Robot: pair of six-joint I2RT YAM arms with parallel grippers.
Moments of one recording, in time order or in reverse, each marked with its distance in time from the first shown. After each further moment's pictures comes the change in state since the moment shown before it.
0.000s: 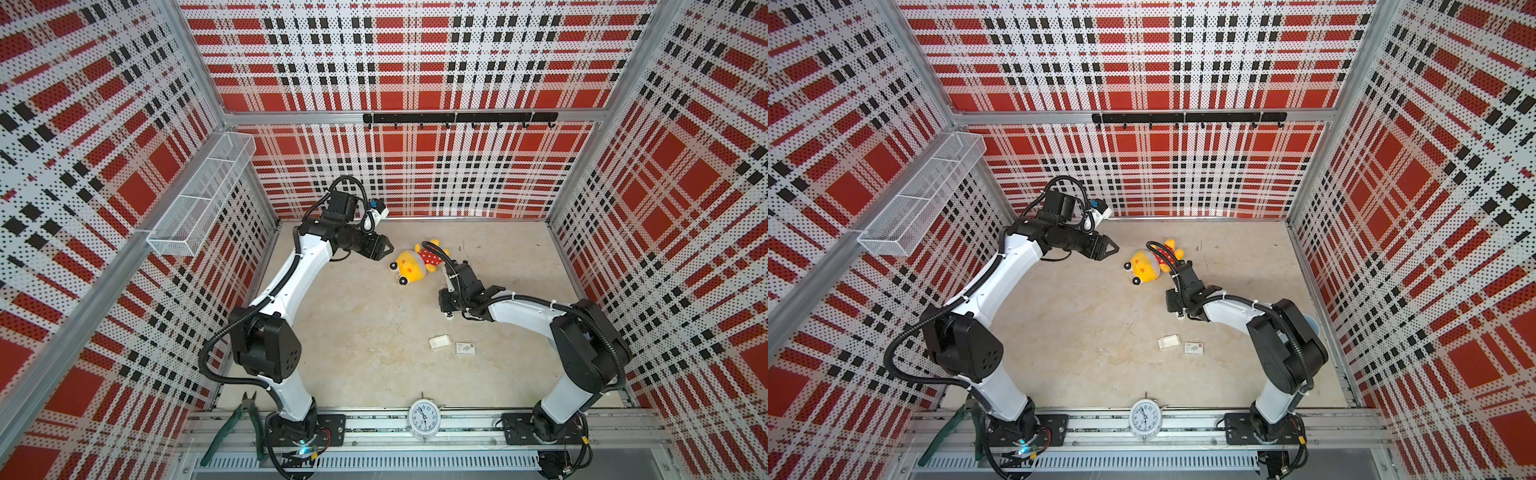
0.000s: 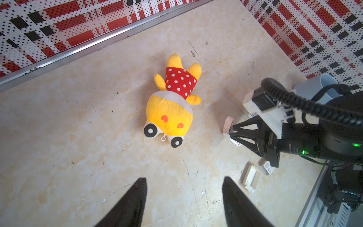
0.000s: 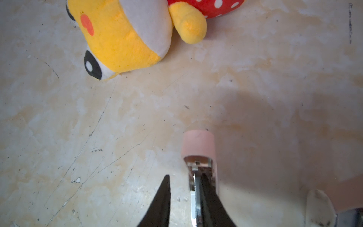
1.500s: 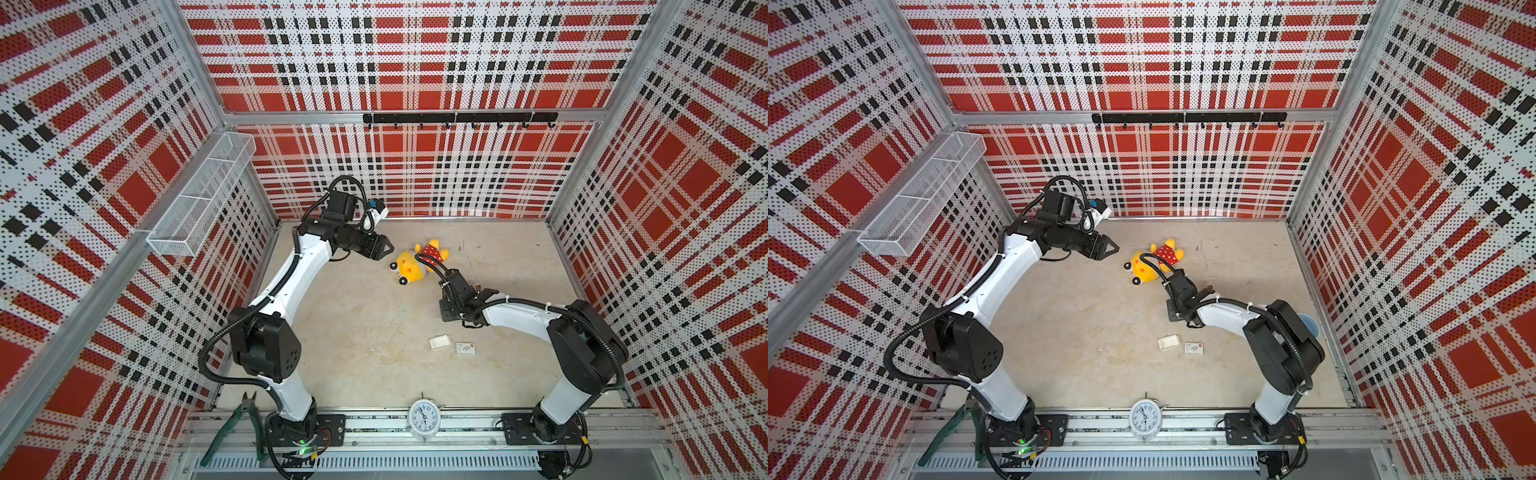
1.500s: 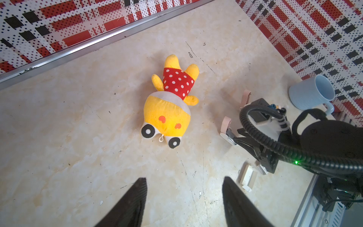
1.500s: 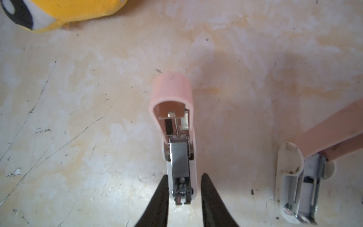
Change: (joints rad) left arm 0.005 0.000 0.000 0.000 0.021 -0.003; right arm 0.068 -0.001 0.008 -0.166 0.183 0.033
